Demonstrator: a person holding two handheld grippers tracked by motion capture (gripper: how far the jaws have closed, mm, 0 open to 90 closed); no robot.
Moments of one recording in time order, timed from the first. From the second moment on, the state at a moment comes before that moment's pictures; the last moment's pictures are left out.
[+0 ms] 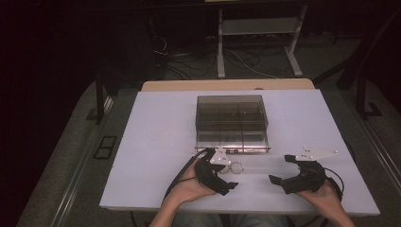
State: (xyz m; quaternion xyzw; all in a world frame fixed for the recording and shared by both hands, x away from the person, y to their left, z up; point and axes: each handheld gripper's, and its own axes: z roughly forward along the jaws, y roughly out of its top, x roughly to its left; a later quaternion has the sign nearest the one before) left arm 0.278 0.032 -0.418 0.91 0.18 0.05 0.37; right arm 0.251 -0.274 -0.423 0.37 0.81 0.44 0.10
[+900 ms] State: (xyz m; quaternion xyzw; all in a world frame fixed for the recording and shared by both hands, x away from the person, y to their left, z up) left arm 0.299 0.032 -0.434 0.92 0.17 0.06 0.35; right arm 0.251 -0.273 -0.424 0.37 0.81 0.44 0.10
